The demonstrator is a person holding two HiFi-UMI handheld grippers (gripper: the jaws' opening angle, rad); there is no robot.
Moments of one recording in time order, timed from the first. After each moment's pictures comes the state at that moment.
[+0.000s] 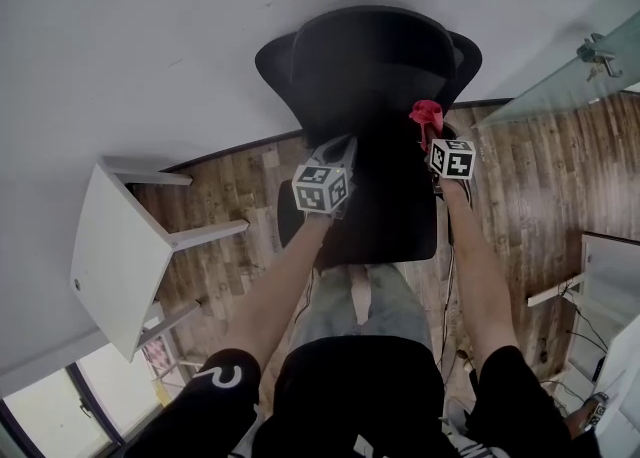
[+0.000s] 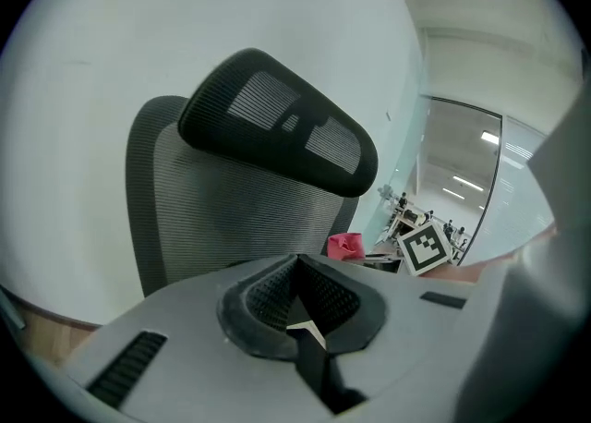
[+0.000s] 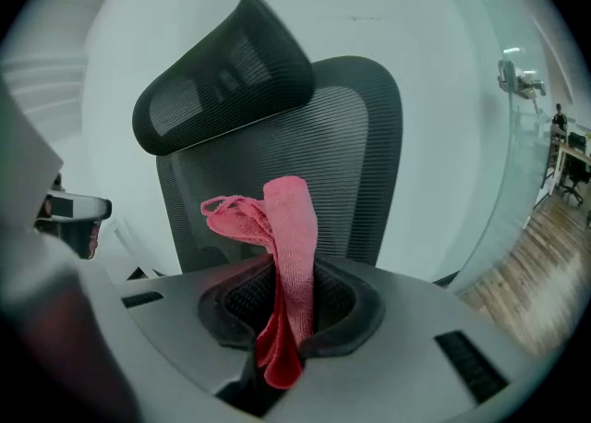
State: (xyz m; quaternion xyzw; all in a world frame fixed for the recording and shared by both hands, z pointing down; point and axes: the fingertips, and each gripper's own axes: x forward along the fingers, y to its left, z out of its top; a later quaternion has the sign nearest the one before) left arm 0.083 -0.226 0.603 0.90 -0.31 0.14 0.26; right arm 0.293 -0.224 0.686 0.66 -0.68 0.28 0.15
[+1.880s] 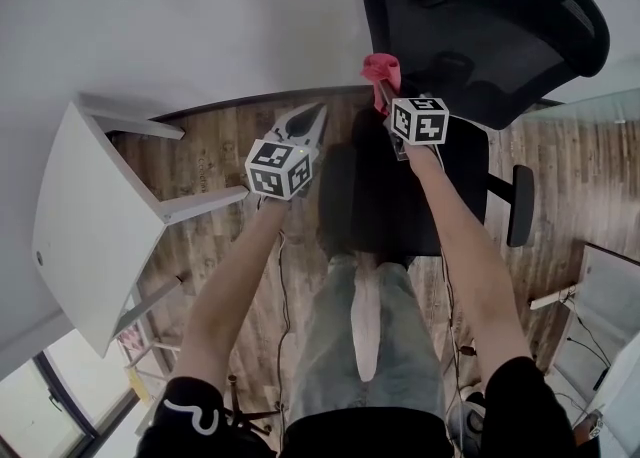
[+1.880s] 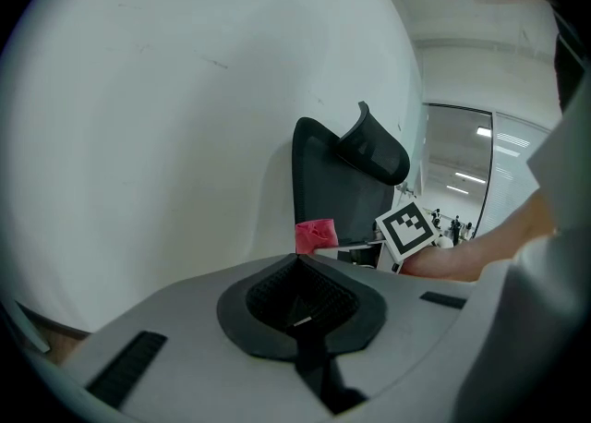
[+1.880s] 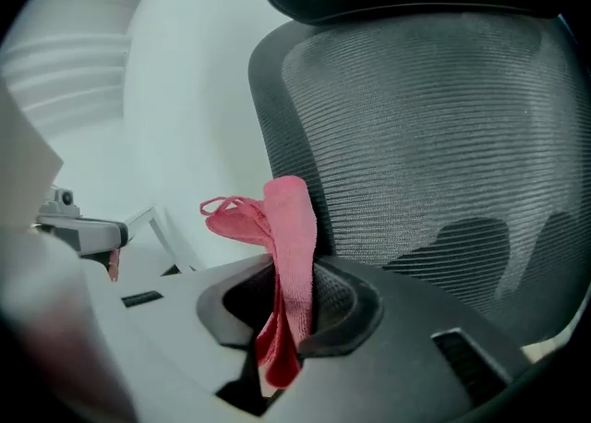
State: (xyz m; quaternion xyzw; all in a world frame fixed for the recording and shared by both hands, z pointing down) left arm -0.173 -0.288 0.699 0.91 -0.34 0.11 0.22; right arm -0.030 -0.345 0.763 0.57 -0.77 0.26 0.13
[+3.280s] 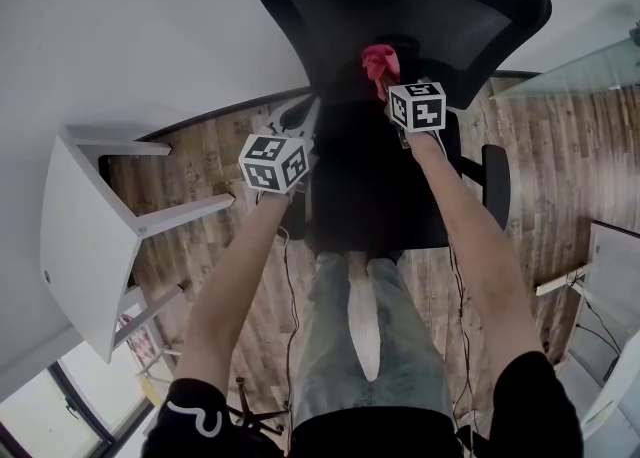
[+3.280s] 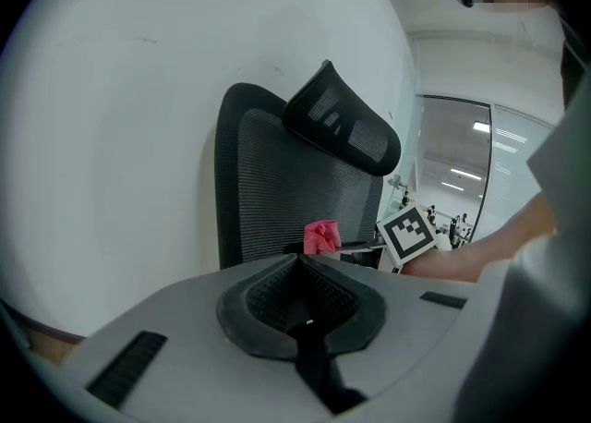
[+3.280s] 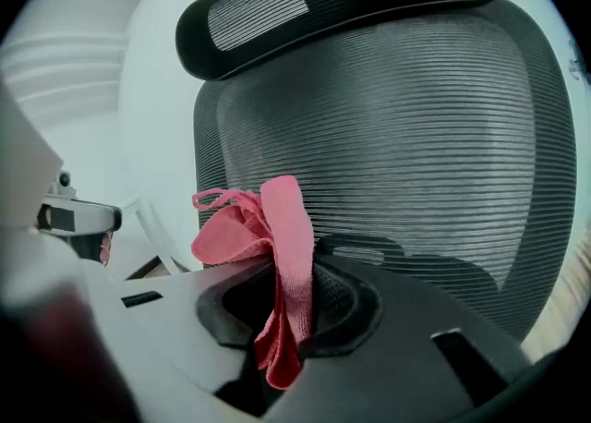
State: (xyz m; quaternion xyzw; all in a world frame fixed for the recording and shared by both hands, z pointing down) left arm -0.035 -0.269 0.690 0.91 -0.32 0.12 0.22; right arm 0.119 -0.319 0.757 0.59 -0.76 0.23 0.15
